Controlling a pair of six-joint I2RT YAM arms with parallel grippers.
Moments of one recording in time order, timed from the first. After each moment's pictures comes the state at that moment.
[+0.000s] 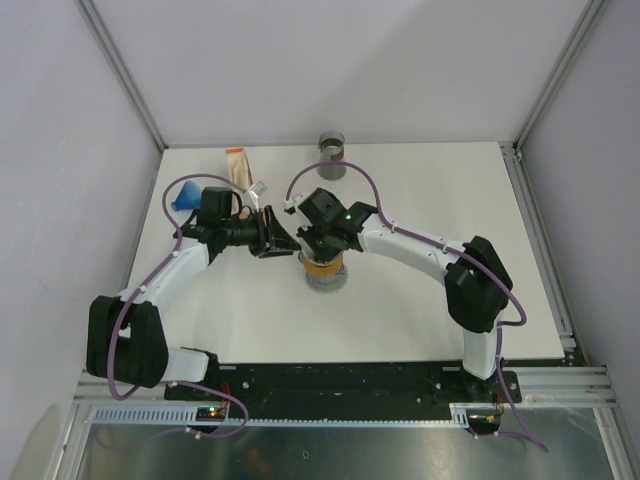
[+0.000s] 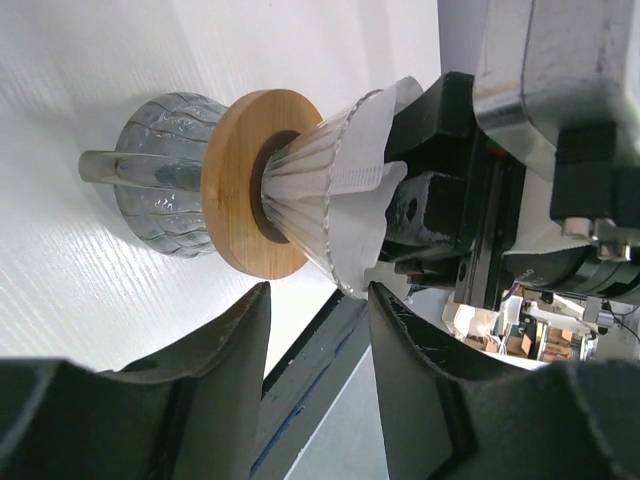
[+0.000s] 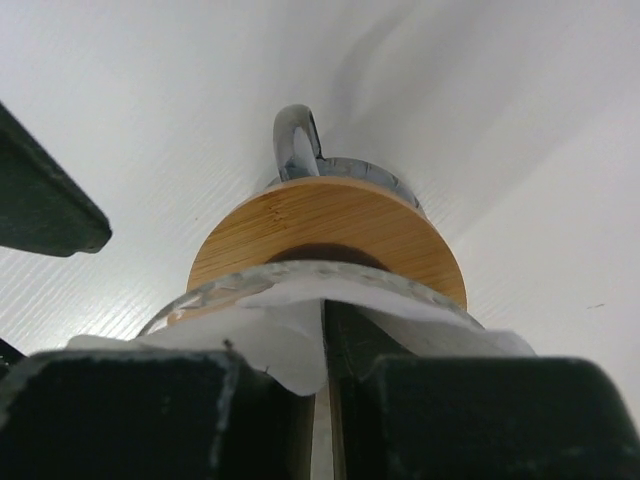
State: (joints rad) left arm -0.20 1.35 0.90 -0.33 0.87 -0.54; right arm 0.89 1.90 1.59 -0.67 0.02 0.08
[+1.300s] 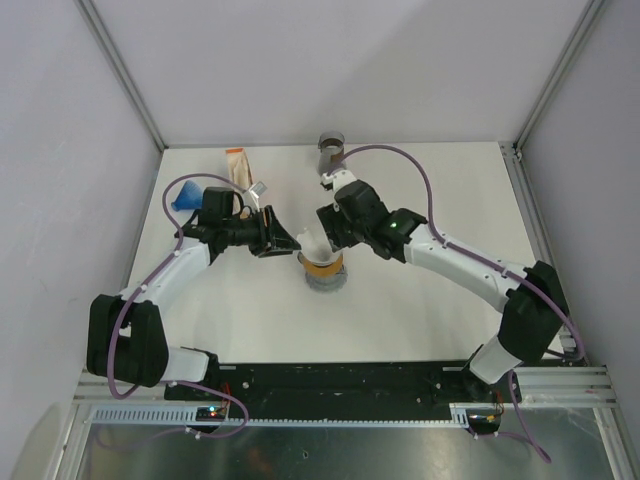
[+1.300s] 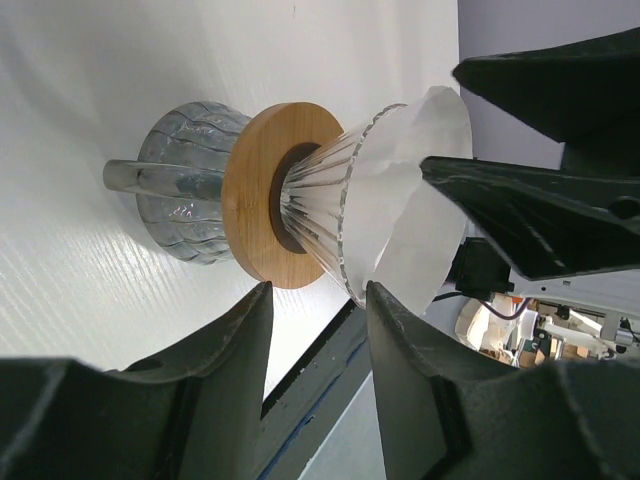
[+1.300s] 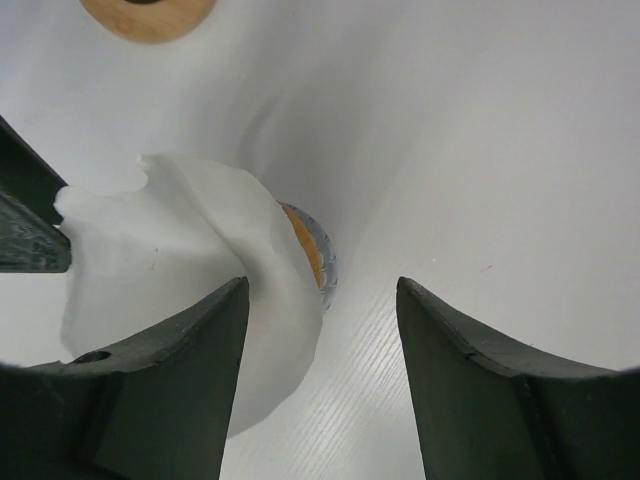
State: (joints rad) left arm -0.20 1.35 0.90 -0.32 0.81 -0.54; right arm 0.83 1.57 1.36 -0.46 0.20 0.19
